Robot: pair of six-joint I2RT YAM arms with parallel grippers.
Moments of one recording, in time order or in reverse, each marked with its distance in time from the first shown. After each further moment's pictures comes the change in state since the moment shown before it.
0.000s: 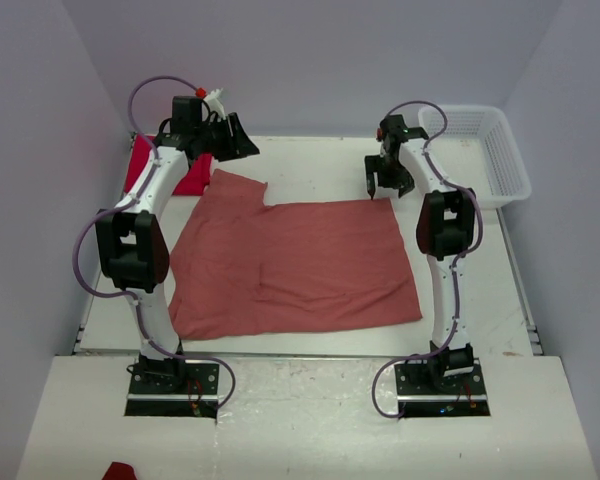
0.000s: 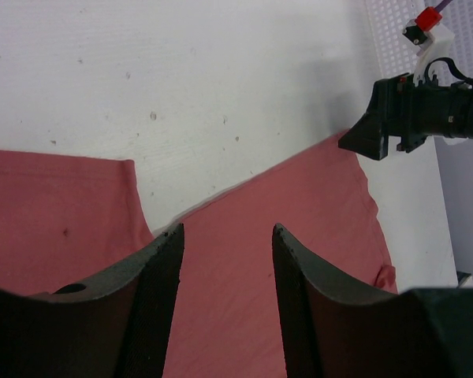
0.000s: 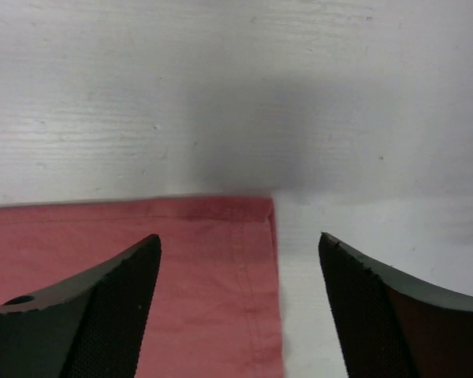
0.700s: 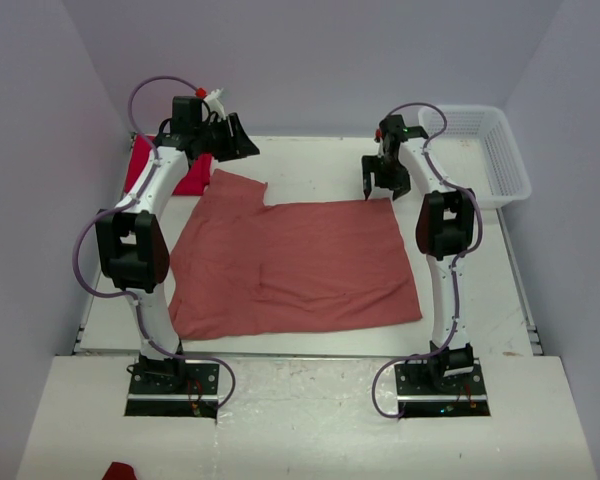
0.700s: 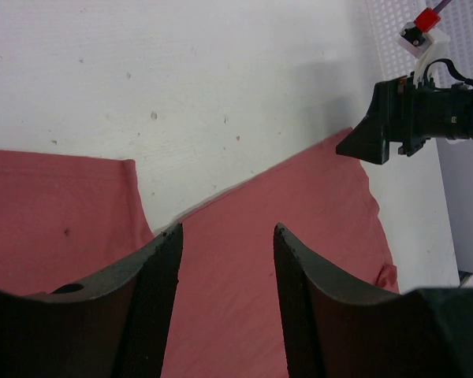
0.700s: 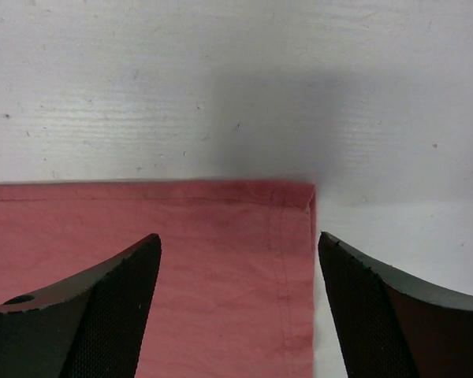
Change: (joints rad) left arm 0.000 0.000 0.000 -0.002 0.000 0.005; right arm 0.000 0.005 0.038 -0.054 -0.101 0.044
